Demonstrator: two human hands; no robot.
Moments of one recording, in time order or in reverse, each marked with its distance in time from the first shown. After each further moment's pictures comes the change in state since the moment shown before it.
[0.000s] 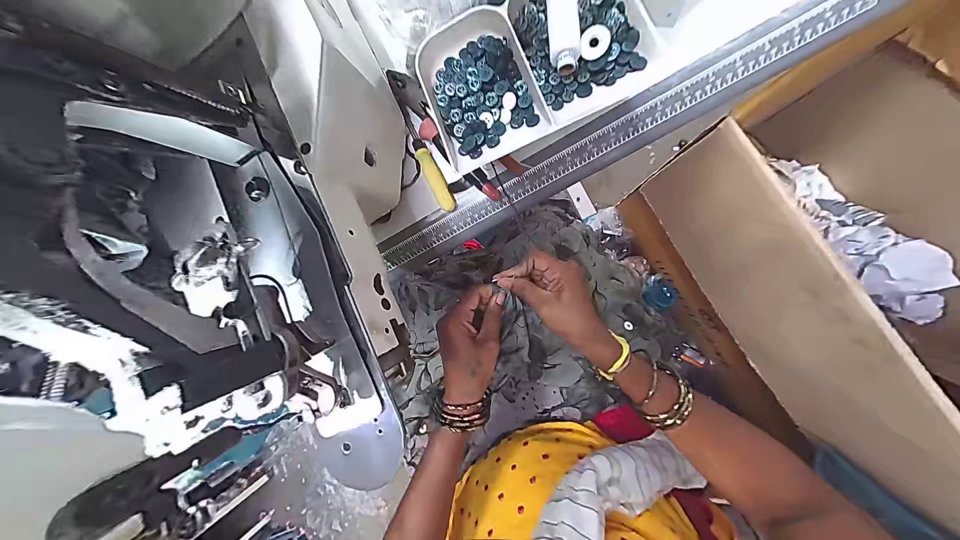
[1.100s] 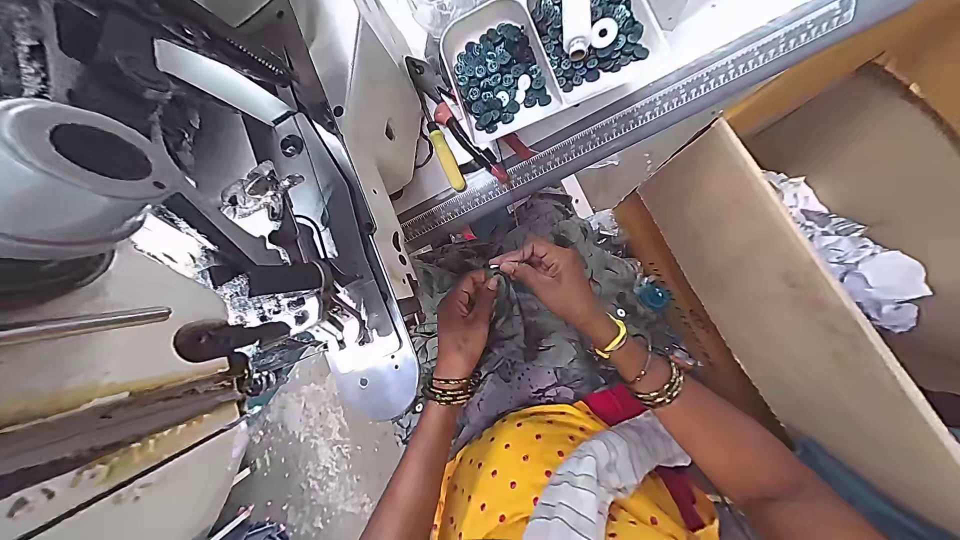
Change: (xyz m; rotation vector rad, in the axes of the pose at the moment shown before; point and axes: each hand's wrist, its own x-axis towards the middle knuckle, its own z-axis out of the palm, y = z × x) left_hand -0.008 -0.003 -0.013 -0.178 -0.060 -0.181; right_hand -0.006 -0.002 -0.002 -0.038 -0.101 0.006
